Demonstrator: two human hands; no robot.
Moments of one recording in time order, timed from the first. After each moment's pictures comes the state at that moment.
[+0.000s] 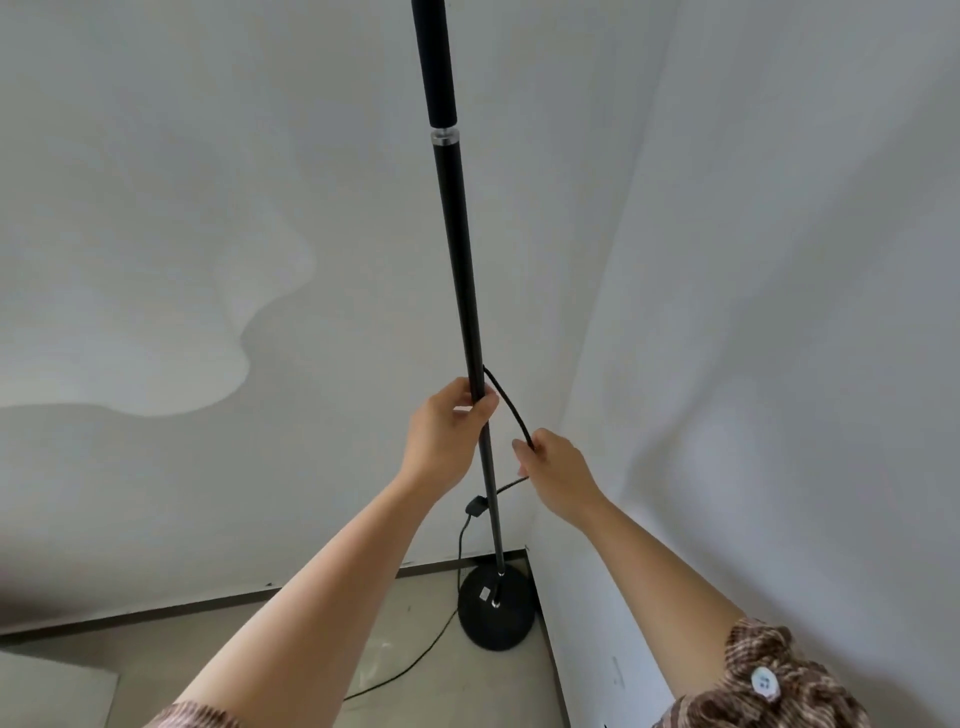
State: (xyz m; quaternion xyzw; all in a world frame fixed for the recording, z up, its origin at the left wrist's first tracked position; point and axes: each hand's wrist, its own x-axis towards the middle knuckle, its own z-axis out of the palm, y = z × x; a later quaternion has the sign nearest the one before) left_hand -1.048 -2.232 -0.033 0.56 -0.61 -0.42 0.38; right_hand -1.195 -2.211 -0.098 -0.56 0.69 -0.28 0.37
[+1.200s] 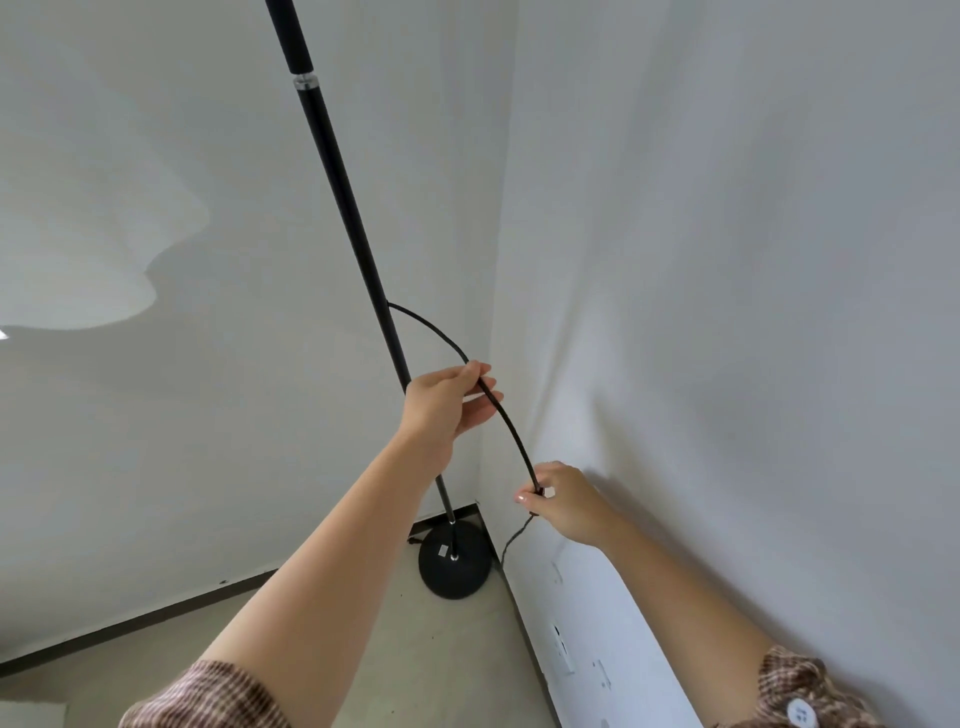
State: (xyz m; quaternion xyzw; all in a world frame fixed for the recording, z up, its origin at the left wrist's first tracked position) left_hand -1.100 -2.153 -0.016 0.47 -0.38 -0.70 0.38; right_hand -1.250 -2.062 -0.114 -0.54 0.71 -0.22 0.38
